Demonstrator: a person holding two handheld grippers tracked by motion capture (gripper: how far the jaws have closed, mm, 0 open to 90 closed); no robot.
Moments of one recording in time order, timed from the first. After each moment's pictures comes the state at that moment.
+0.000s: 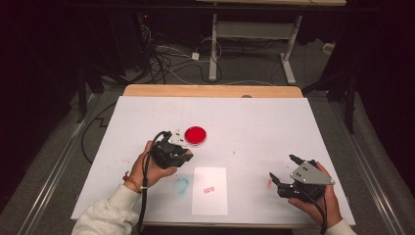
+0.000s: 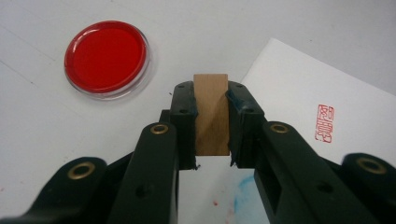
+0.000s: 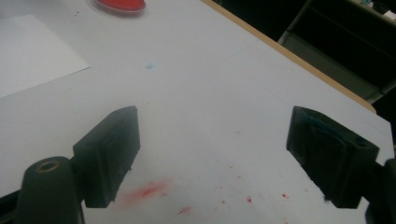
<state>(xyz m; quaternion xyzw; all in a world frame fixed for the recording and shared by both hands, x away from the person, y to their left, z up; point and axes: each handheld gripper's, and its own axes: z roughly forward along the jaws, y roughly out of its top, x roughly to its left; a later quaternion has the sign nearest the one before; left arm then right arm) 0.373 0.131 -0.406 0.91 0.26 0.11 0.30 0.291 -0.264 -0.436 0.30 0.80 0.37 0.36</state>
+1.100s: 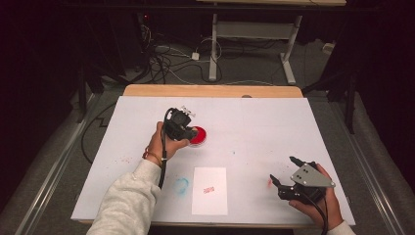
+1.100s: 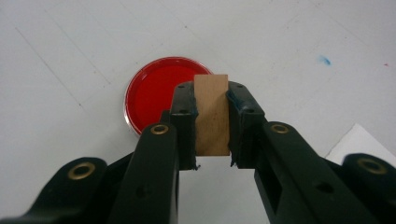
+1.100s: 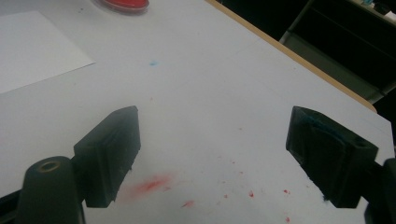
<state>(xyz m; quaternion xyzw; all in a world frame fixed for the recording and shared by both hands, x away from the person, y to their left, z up) 0.456 0.108 -0.409 0.87 0.38 0.09 0.29 0.286 -0.265 -0.437 0.30 0.80 0.37 0.36</state>
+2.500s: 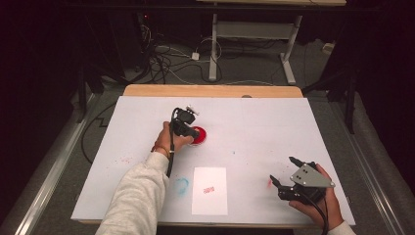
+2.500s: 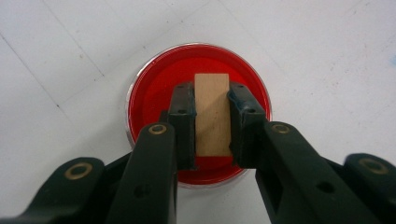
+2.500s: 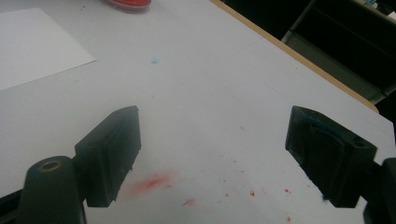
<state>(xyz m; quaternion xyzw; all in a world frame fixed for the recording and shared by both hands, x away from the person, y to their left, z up) 0.495 0.099 -0.445 0.87 0.42 0.05 0.25 0.286 -0.265 -0.438 0.30 0.81 0.37 0.36</state>
